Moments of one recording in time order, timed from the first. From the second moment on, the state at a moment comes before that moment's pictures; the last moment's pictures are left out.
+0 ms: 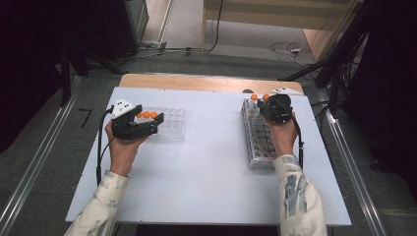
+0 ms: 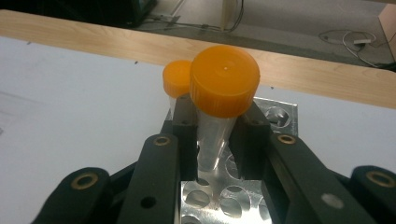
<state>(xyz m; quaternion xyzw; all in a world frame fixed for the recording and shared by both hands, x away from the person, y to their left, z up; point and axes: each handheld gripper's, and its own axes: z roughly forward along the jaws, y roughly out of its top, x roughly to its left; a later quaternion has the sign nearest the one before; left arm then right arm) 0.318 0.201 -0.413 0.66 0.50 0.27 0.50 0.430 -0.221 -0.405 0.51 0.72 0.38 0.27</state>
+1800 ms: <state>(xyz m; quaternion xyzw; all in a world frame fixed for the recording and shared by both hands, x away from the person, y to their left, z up) 0.314 0.182 -0.410 0.68 0.46 0.24 0.52 0.361 -0.144 -0.403 0.39 0.78 0.44 0.21</state>
